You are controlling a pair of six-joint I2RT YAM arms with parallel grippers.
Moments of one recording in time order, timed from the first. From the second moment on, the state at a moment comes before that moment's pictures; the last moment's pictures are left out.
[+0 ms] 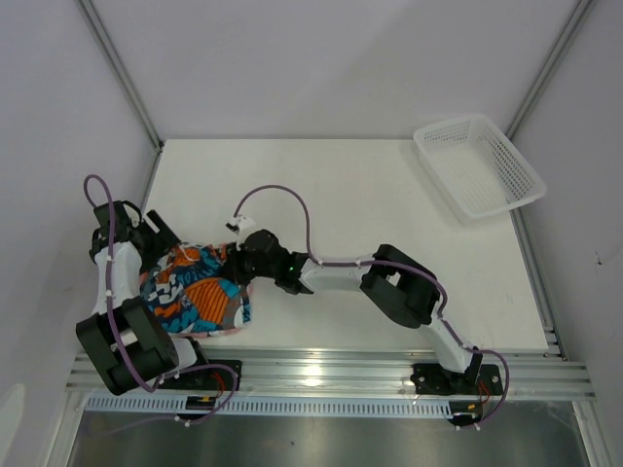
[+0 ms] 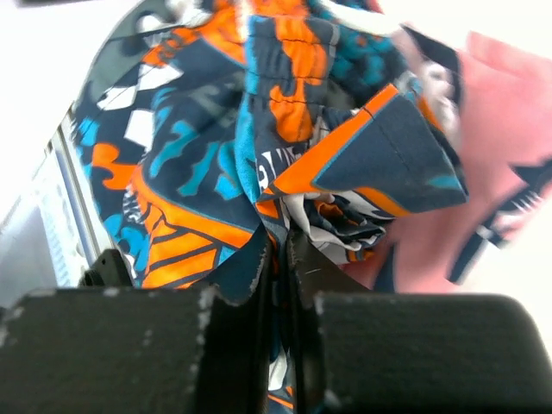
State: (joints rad) left arm 0.50 1.27 0.88 -0.58 0.19 -0.28; right arm 1.12 2.21 1.53 0.31 -0.10 0.60
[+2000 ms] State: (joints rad) left arm 0.49 0.95 0.94 -0.61 0.24 -0.31; right arm 1.06 2.59 1.82 0.63 -0.55 1.09
